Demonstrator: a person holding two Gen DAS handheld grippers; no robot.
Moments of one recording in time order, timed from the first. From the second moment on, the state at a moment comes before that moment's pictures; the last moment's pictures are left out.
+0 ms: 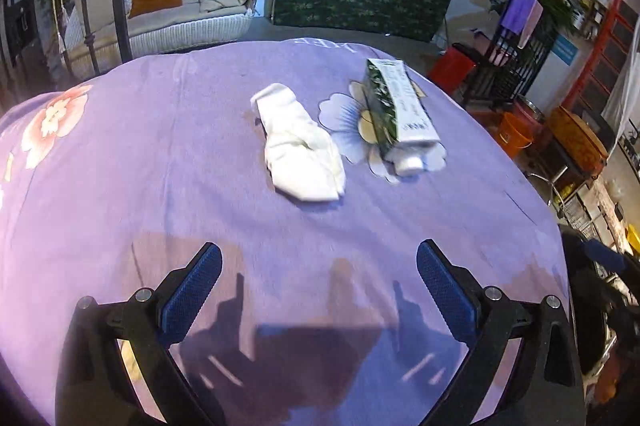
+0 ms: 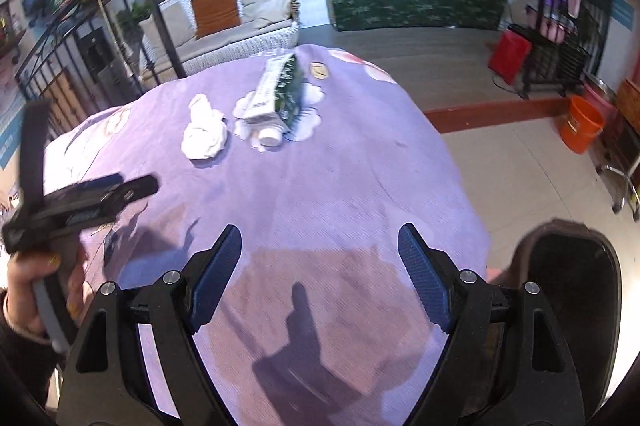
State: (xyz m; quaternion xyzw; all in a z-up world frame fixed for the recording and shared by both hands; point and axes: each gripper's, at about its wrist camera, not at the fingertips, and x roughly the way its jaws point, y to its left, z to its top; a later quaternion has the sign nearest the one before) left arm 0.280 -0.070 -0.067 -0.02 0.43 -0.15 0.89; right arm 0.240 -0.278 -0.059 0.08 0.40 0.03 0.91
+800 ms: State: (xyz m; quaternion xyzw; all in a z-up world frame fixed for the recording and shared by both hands) left arm 0.351 -0.069 -0.080 -0.02 0.46 -0.12 0.88; right arm 0.299 -0.261 -0.071 0.07 0.43 0.05 0.90
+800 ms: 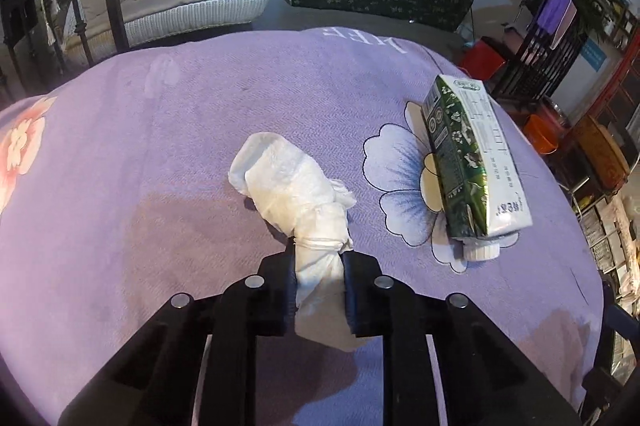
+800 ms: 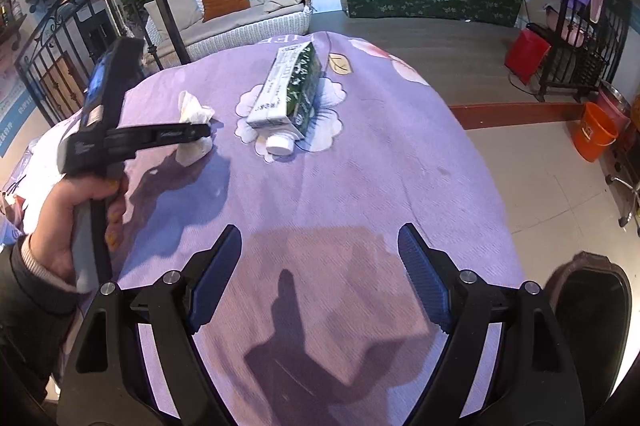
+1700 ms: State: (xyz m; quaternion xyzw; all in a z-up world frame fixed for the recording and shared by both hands) left arm 0.271 -0.033 -0.058 -0.06 0.43 -0.15 0.89; right arm 0.481 -0.206 -0.109 0.07 0.50 0.06 0.86
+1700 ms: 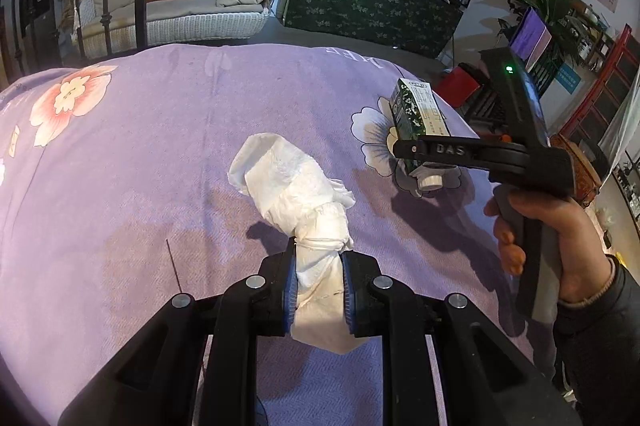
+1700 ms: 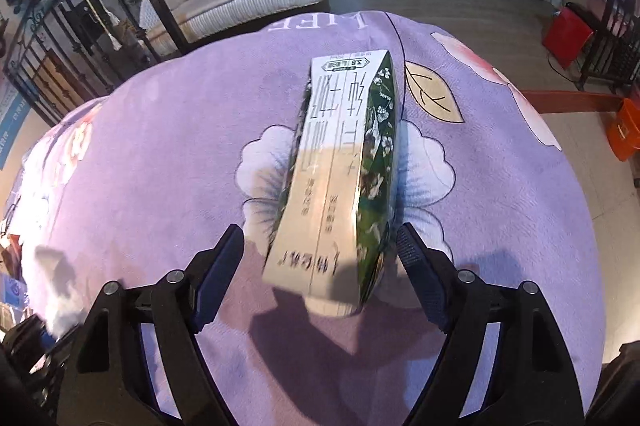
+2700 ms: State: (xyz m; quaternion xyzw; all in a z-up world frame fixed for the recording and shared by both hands) left arm 0.226 -0.037 -0.054 -0.08 0.42 -0.17 0.89; right arm 0.339 -0.226 -0.058 0.13 0.42 0.10 0.89
